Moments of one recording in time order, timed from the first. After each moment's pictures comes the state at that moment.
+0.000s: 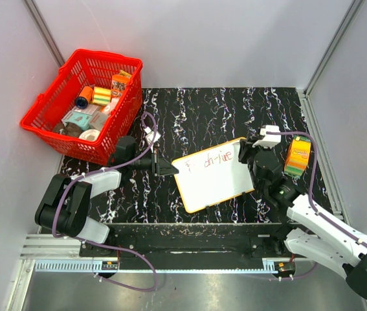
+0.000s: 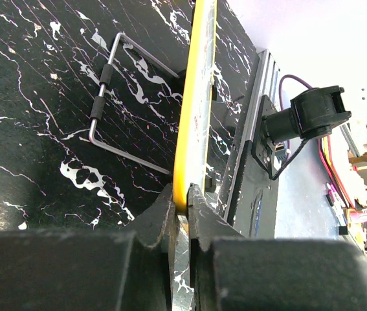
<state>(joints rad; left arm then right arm) -0.32 1.46 0.57 0.47 1.02 -0.45 0.69 0.86 0.62 0.13 0.63 0.30</state>
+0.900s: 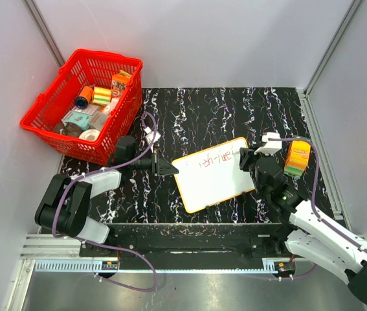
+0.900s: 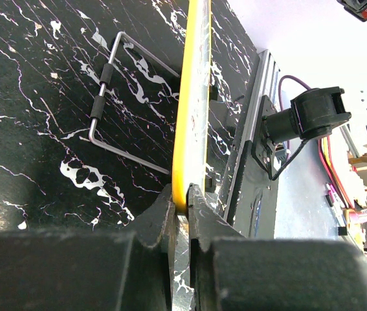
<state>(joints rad) -0.32 1.46 0.57 0.46 1.02 -0.45 0.68 0.79 0.54 0.06 0.57 0.38</state>
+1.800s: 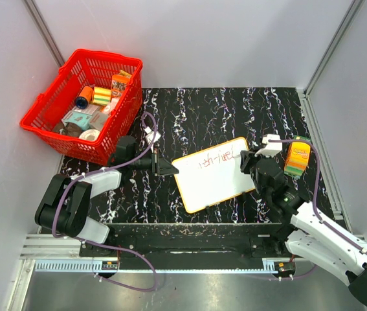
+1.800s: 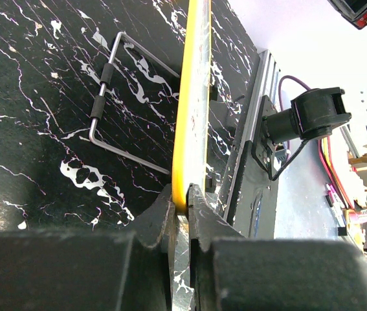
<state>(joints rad) -0.32 1.46 0.57 0.46 1.02 -0.45 0.68 0.76 0.53 0.00 0.56 0.39</state>
